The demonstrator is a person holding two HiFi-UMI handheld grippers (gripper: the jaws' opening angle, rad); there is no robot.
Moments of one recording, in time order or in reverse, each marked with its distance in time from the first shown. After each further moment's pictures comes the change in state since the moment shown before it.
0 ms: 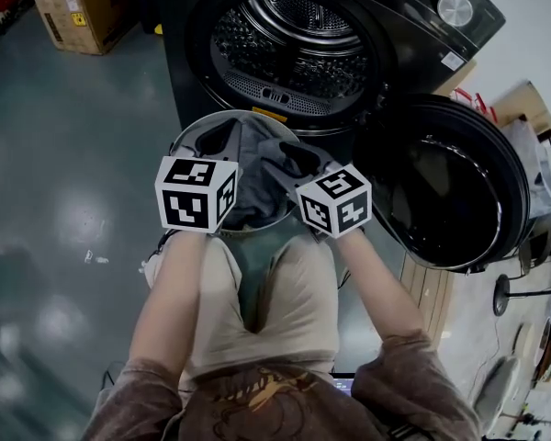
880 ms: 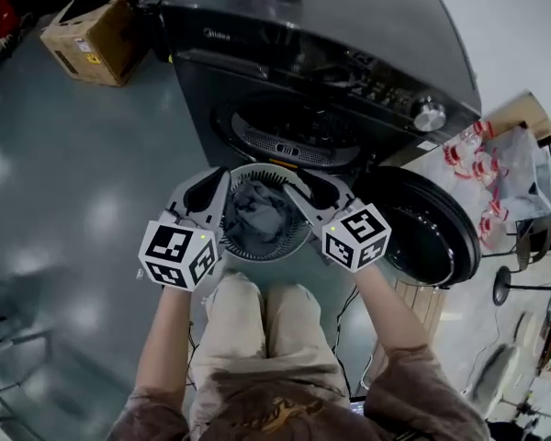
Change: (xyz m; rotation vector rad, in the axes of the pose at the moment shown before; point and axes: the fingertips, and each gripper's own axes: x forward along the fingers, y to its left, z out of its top) left arm -0.059 0.040 0.177 -0.029 -0.001 -0.111; right arm -0.050 -0.006 0.192 0.147 -0.132 -0.003
